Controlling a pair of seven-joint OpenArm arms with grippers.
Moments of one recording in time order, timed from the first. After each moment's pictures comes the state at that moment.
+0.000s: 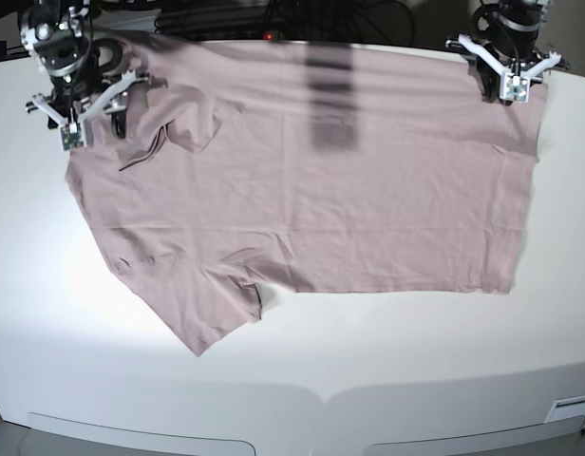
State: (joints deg) left arm 40.5 -16.3 -2.2 96.8 -1.7 0.7 13.4; right arm -35.2 14.9 22.3 106.9 5.9 18.2 -25.7
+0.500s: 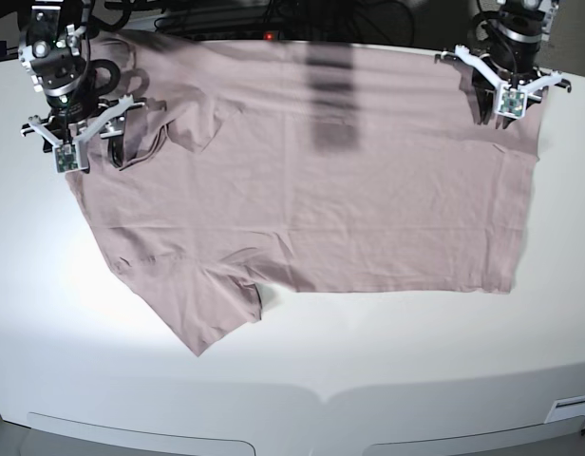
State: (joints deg) left arm 40.3 -16.3 -2.2 104.1 0.9 1.1 8.0; right arm -31.3 14.9 22.3 106.9 5.9 18.3 -23.3
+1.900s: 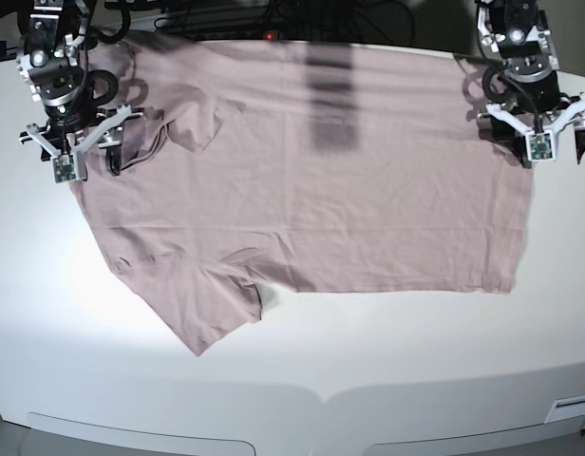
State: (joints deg) left arm 31.1 -12.7 -2.1 104.2 14.8 25.0 17.9; right arm -28.3 14.7 22.3 106.9 5.9 18.3 -26.8
